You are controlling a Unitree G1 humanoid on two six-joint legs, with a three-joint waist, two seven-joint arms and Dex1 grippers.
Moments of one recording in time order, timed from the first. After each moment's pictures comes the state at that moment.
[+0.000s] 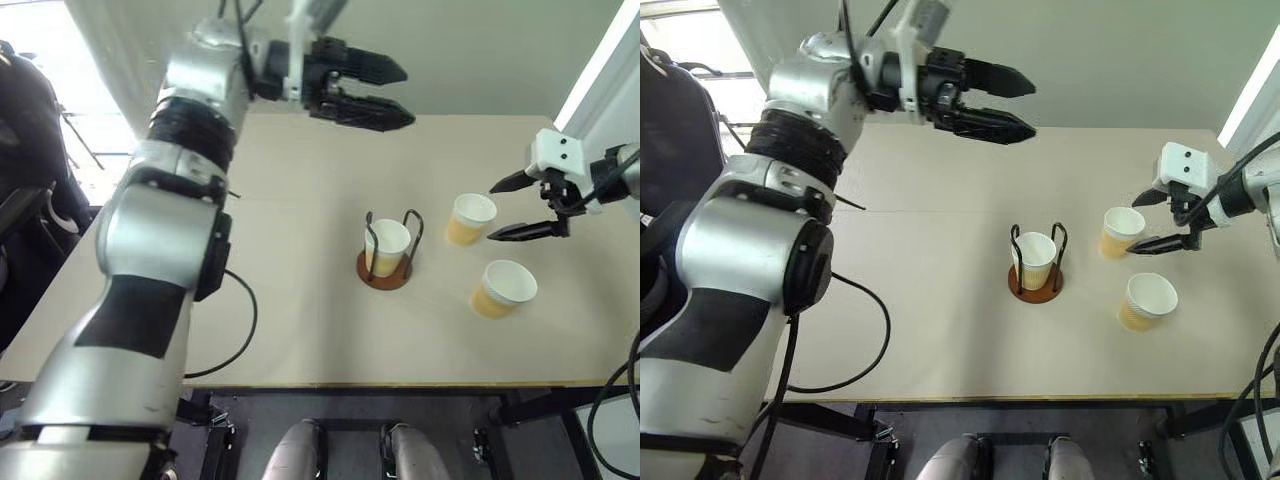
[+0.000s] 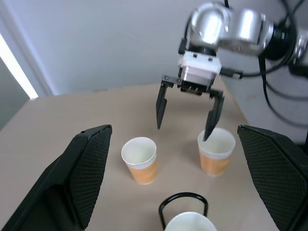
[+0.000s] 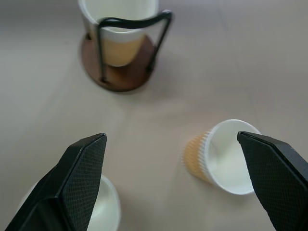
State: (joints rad) left arm -1.69 0.41 -0.14 1.18 -0.32 0.26 -1.50; right arm -1.07 -1.02 0.27 0.49 0.05 0.24 1.48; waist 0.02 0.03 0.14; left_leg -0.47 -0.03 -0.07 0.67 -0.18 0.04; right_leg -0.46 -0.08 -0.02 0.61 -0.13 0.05
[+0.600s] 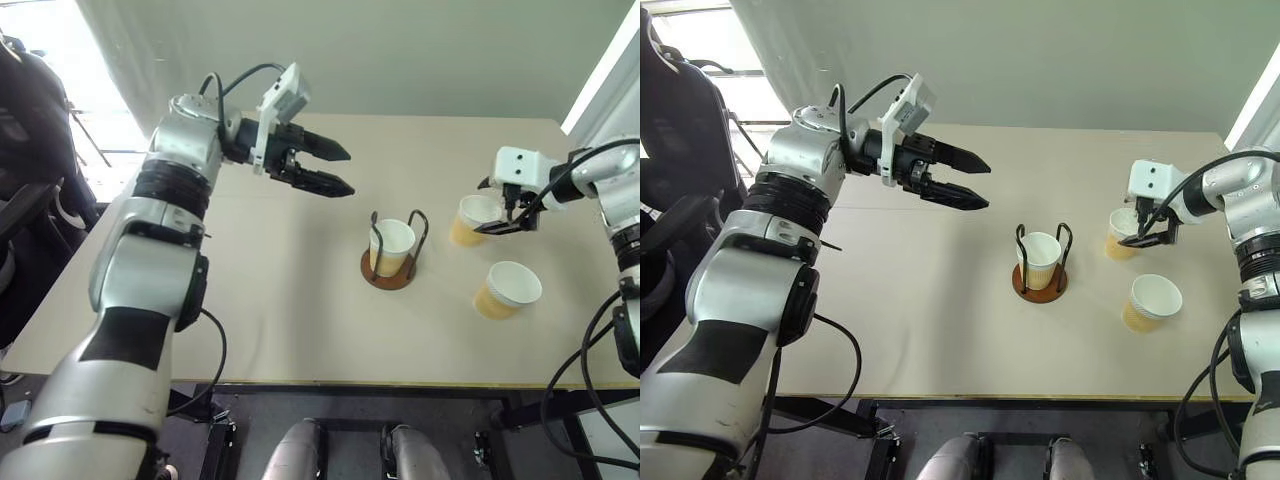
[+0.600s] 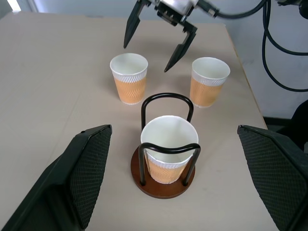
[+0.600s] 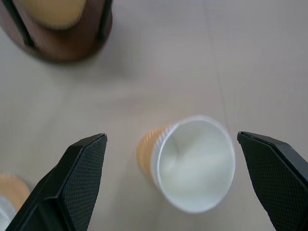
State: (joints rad) left arm -1.48 0.51 -0.24 1.02 -0.25 0.30 -1.58; right arm -1.20 -0.87 0.34 0.90 -0.24 -0.13 1.32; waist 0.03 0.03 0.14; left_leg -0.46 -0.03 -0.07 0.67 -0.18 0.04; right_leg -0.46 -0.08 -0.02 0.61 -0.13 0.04
